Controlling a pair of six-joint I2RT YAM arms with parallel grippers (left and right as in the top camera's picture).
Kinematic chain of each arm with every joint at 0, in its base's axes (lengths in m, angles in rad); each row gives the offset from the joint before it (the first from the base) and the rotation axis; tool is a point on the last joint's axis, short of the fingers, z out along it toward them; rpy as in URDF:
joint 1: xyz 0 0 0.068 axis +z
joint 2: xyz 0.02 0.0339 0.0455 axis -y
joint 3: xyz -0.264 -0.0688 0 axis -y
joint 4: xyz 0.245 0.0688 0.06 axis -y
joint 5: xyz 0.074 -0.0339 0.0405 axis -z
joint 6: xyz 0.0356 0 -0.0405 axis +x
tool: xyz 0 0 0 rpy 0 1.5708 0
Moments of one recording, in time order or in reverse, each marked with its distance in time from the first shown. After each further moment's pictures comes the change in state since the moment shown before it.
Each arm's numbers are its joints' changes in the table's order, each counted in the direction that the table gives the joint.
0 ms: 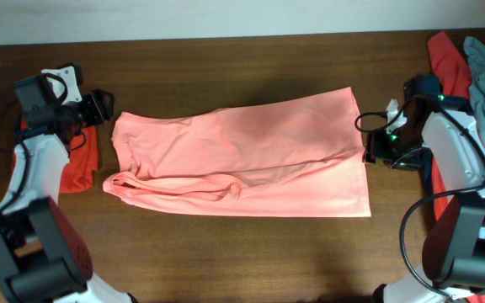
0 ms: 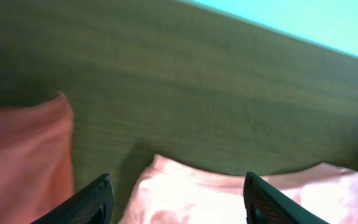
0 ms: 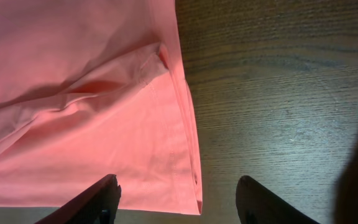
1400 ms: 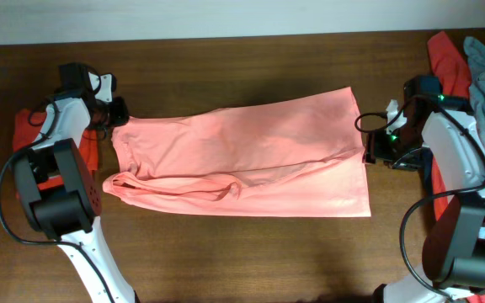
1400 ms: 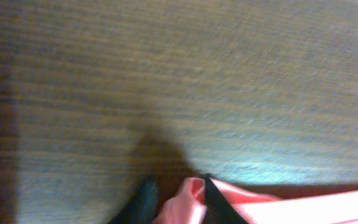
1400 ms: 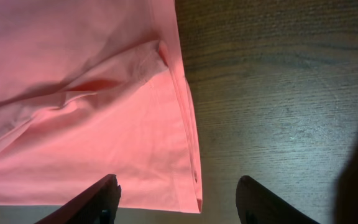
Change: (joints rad) left arm -0.093 -0.443 0.401 -0.350 -0.158 0.098; right arm 0.000 0.000 0.000 -0.006 0.000 0.000
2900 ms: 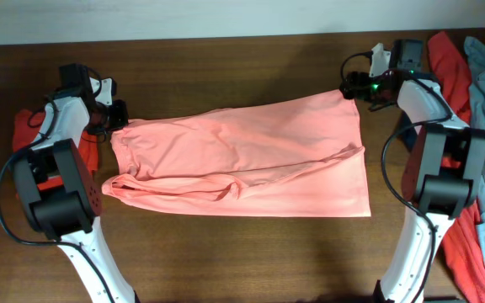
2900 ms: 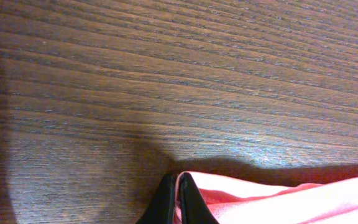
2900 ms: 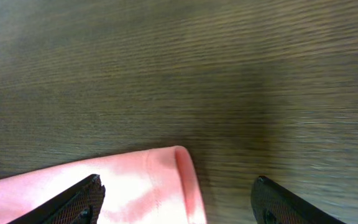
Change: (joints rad) left arm 0.001 0.000 0.013 -0.085 -0.007 -0.025; right arm 0.015 -0.533 0.391 0.634 -0.227 0.000
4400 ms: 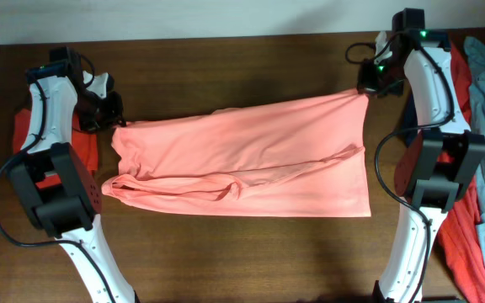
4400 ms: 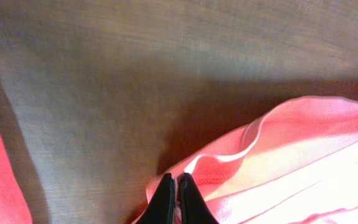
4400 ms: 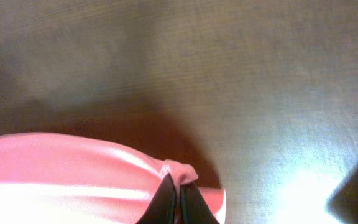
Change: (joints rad) left arm 0.004 -0.023 0.293 -0.524 0.060 -0.004; right arm 0.027 -0.064 0.493 -0.768 0.145 0.045
